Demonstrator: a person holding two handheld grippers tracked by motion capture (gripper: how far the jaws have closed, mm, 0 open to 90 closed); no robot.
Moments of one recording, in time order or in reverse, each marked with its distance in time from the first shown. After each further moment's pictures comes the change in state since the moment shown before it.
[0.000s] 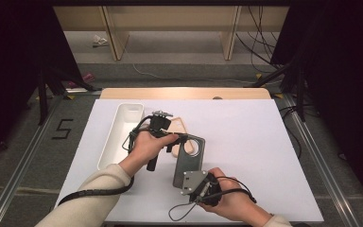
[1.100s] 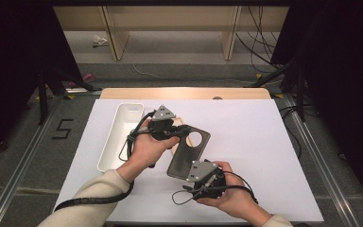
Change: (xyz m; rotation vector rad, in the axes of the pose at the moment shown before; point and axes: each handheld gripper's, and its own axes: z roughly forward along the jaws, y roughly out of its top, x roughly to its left) left arm -0.028 0.005 -0.028 -0.193 0.039 0.264; right arm -0.019 -0.016 0.006 -0.109 -0.121 0.143
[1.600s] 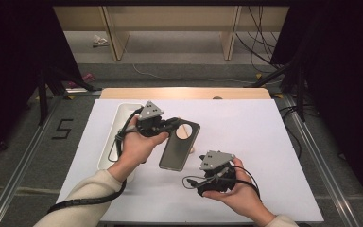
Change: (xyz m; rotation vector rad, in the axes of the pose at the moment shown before) left arm 0.019 0.001 -0.021 -0.079 0.061 0.021; right arm -0.019 -0.016 -0.010 -0.111 -0.031 0.205
